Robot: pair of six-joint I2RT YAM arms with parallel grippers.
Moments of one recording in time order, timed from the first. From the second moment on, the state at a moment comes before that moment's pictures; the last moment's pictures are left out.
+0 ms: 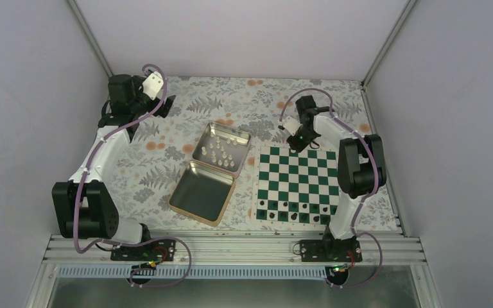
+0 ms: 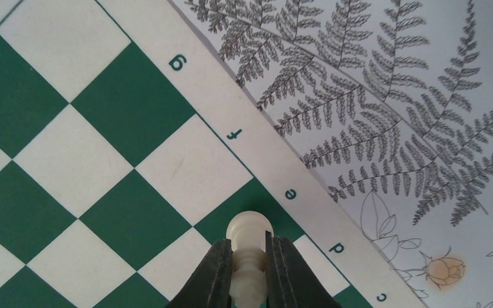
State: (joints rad) left arm 0.01 1.43 1.15 -0.13 0.33 0.49; right arm 0.21 1.88 1.34 -0.80 -0.10 -0.57
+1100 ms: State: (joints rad) left arm 0.01 1.43 1.15 -0.13 0.33 0.49; right arm 0.22 1.83 1.47 -0.88 -0.10 -0.56
